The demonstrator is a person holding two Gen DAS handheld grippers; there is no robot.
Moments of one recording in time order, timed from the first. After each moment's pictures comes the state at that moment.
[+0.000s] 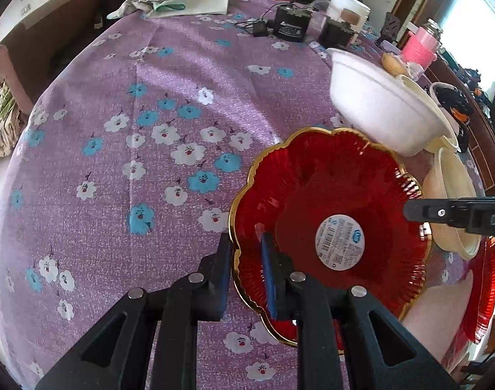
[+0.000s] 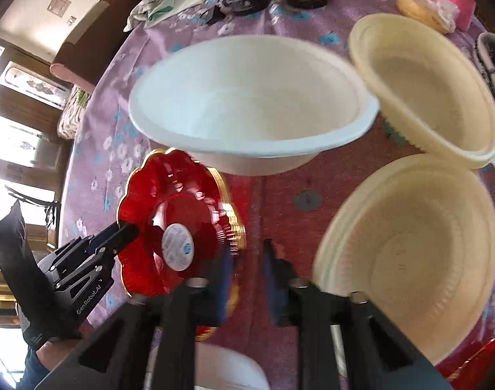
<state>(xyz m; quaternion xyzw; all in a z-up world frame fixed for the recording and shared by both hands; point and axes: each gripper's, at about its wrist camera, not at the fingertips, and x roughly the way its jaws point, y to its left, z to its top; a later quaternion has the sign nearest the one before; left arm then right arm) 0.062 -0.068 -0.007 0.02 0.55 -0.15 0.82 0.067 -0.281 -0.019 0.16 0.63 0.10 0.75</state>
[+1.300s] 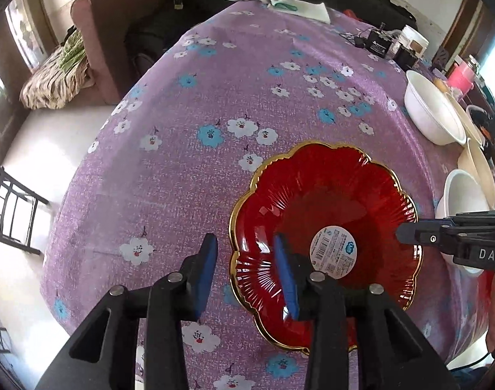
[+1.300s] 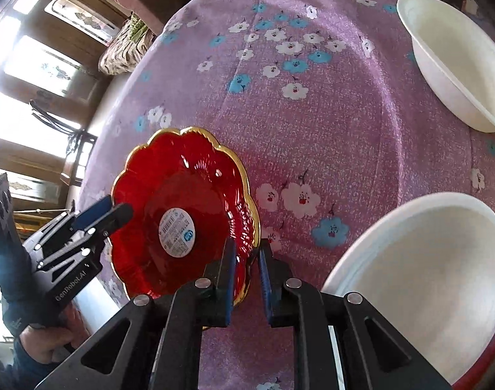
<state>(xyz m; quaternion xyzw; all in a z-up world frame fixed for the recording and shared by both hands) -0.050 0.091 0.007 -0.01 0.55 -0.03 0.84 0.002 -0.114 -0.028 0.08 0.64 0.22 0.73</state>
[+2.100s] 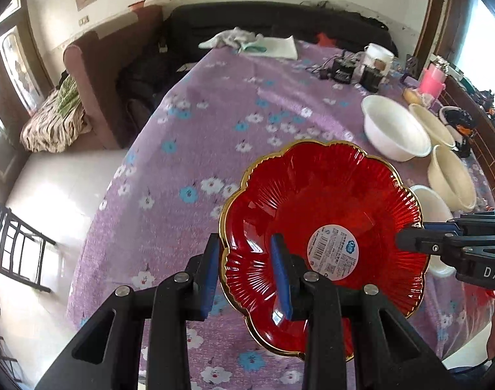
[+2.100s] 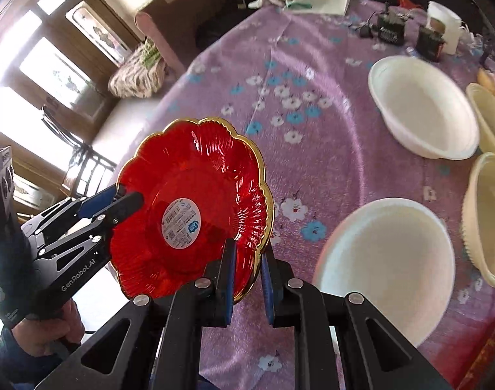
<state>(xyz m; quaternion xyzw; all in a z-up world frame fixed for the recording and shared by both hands) -0.062 0.052 0.073 0.03 0.47 -0.06 0.88 -0.036 -0.140 0.039 0.07 0.57 0.22 0.79</state>
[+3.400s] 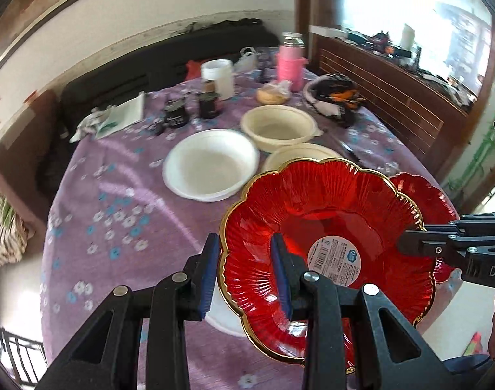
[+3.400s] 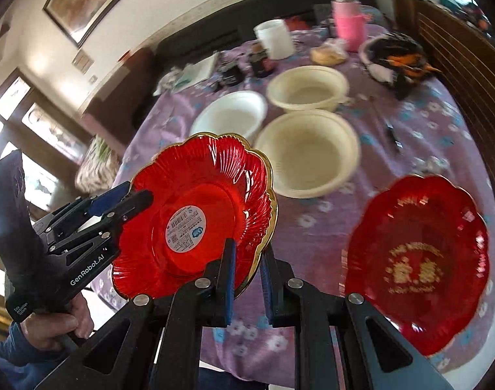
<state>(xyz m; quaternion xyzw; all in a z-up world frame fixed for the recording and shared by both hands) -0.090 -0.178 0.121 0.16 0.41 -0.26 0.86 -0.158 -0.350 0.093 0.22 0.48 0.06 0.85</state>
